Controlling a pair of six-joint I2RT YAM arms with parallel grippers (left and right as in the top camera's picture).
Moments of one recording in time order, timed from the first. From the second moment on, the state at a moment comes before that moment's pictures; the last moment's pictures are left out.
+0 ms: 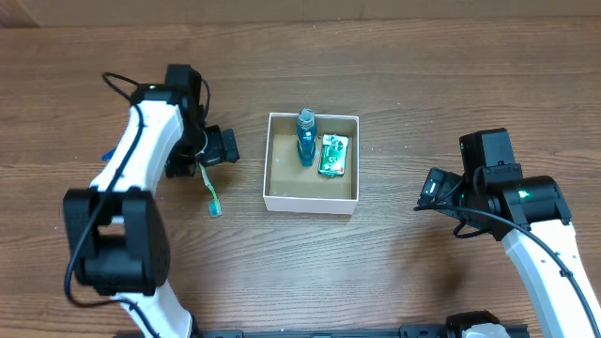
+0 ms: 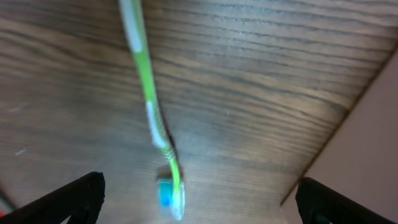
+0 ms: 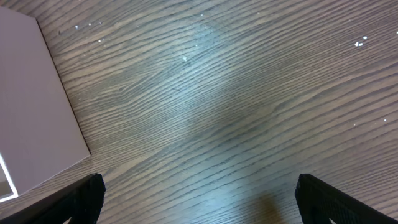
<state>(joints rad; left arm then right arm) -0.05 1.93 1.46 -1.10 0.10 -0.32 0.13 1.17 1.05 -1.16 0.09 0.51</state>
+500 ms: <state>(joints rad) -0.04 2.09 1.47 -1.02 0.18 -0.32 0.13 1.17 1.05 -1.16 0.09 0.51</state>
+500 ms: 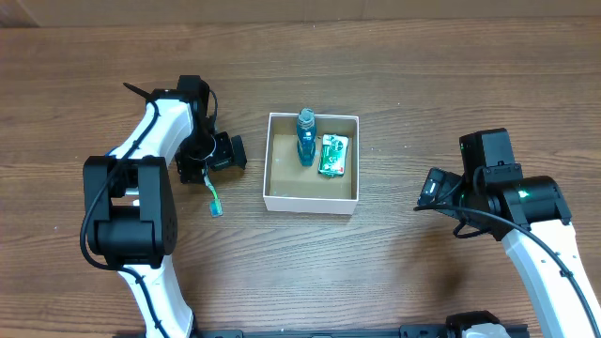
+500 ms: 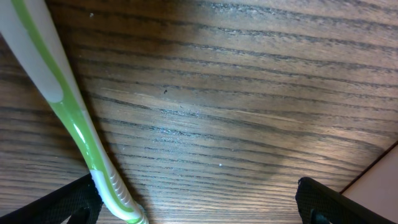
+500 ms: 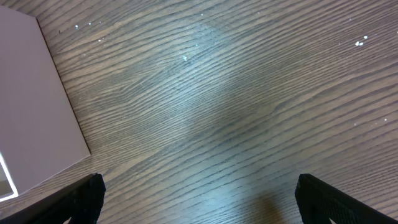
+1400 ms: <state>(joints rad) -0.04 2.11 1.47 -1.07 0.15 -0.34 0.13 1.17 1.05 -1.17 0.09 0.51</state>
